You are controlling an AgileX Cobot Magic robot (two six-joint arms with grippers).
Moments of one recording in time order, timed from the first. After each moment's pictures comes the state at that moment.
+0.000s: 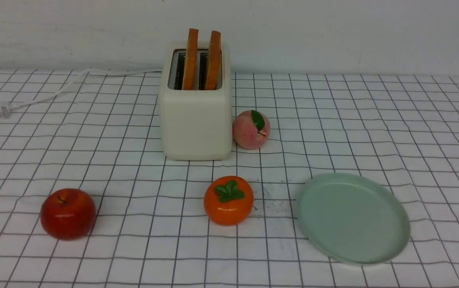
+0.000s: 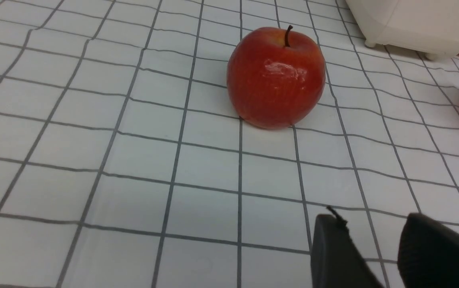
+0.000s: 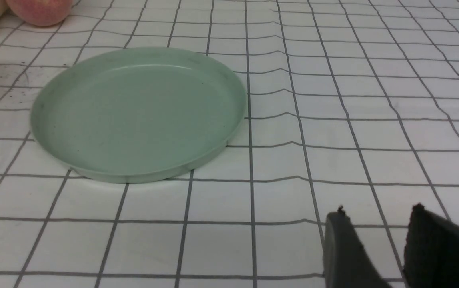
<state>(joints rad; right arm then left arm) -0.03 -0.01 0.02 0.05 0.39 -0.02 0.00 -0.01 0.03 -0.19 0.39 -0.05</state>
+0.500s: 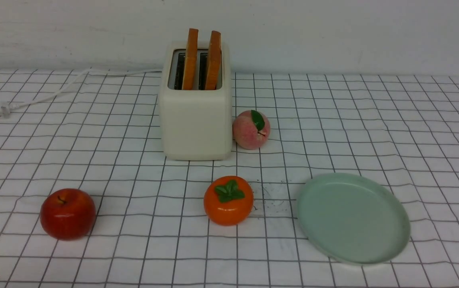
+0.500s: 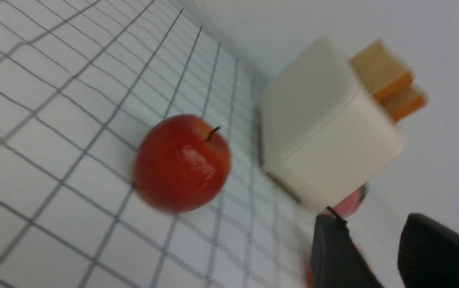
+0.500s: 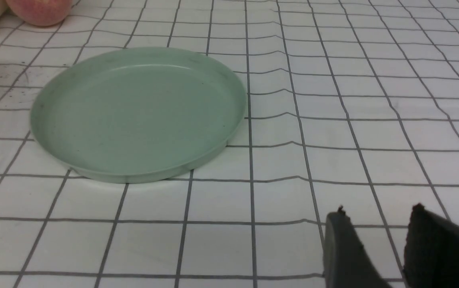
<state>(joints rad) -0.03 -0.01 0.02 0.05 0.39 -0.02 0.00 -0.01 0.03 -0.59 0.12 -0.26</state>
